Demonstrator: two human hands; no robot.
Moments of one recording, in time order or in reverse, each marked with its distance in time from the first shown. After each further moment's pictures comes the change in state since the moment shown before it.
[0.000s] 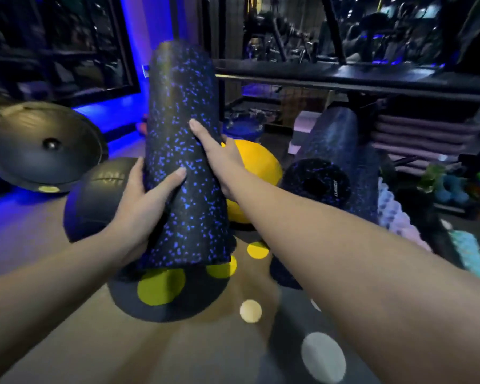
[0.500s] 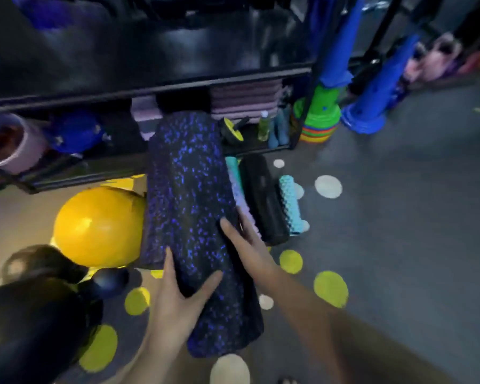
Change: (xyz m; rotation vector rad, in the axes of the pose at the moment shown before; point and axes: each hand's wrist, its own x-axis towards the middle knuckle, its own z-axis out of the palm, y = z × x) left_hand -0.030 0.204 0.322 0.430 -0.612 -0.491; right_hand -0.130 -0.227 -0.329 0.192 0.553 0.420
